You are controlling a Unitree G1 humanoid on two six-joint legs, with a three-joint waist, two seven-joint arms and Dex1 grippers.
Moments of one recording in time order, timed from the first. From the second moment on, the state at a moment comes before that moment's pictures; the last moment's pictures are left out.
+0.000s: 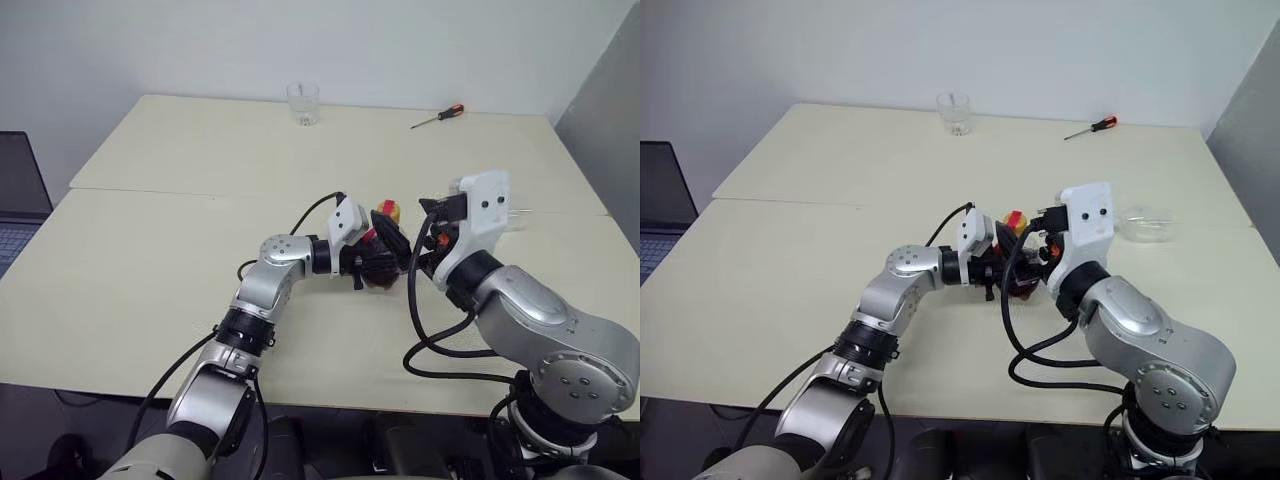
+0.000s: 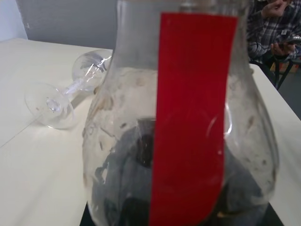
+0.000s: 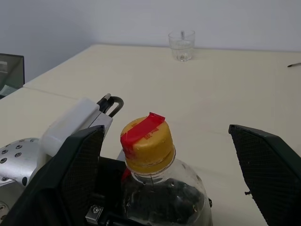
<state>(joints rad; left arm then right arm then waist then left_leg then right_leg) -0.72 0.18 -0.21 0.35 -0.23 0.21 -1.08 -0.48 -0.15 -0.14 -0.91 0.85 1.34 -0.31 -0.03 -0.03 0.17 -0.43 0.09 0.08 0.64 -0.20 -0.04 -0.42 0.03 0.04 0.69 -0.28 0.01</state>
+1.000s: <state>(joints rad) -0.71 0.19 -0.21 0.33 -0.22 0.21 -1.04 -0.54 -0.27 -0.12 -0.82 0.83 1.34 -0.13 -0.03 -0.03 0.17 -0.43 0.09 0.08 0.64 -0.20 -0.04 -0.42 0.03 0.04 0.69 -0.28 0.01</state>
